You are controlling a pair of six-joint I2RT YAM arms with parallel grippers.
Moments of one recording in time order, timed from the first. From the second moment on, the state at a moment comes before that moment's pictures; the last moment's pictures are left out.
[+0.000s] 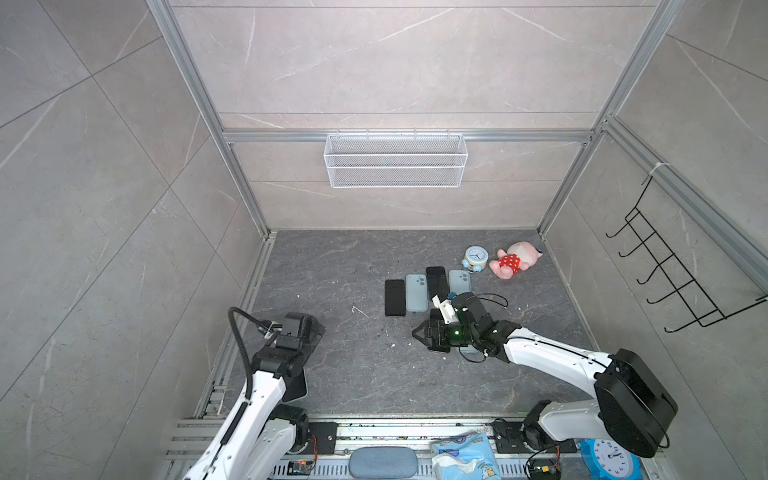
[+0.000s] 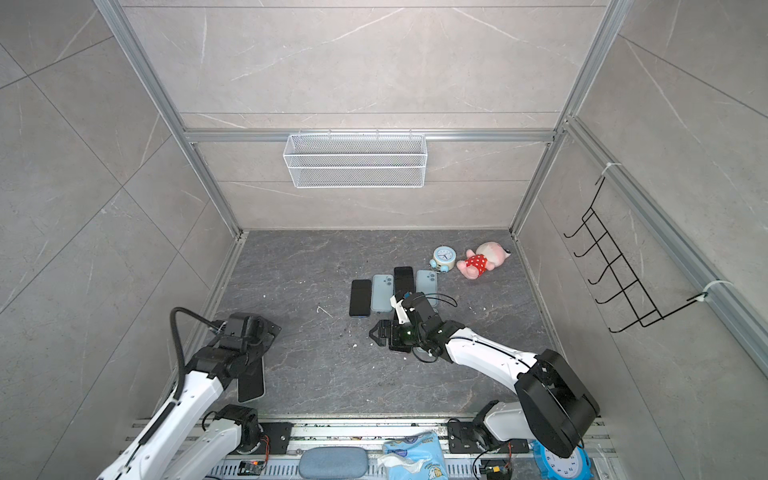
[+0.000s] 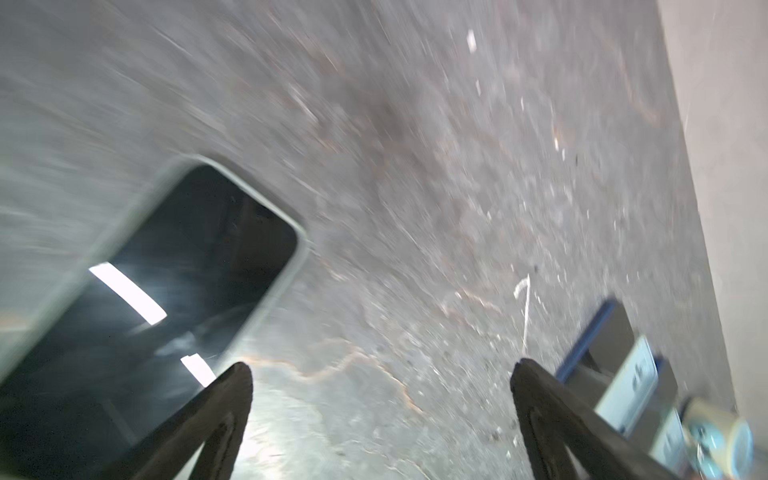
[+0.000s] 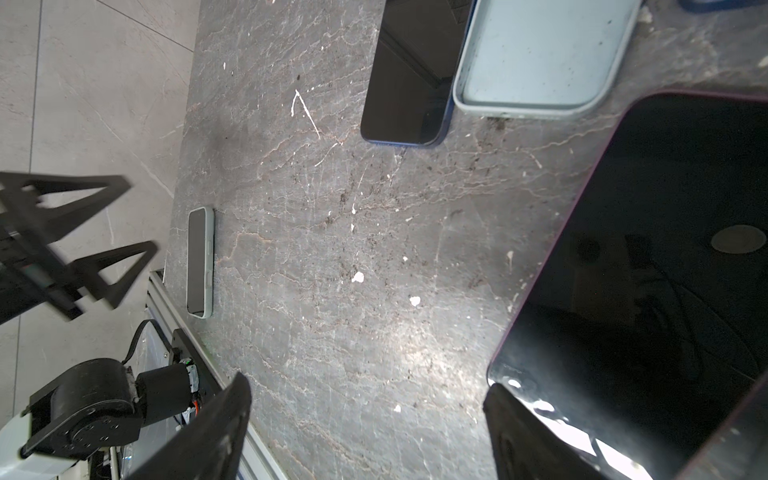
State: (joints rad) left arm -0.19 0.76 0.57 -0.82 -0.28 -1.21; right arm 0.67 1.37 0.70 -0.10 -0.36 0.66
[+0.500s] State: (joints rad) left arm 0.16 0.79 0.38 -0.92 -0.24 -1.20; right arm 0.67 1.39 0.70 -0.08 -0.37 0.66
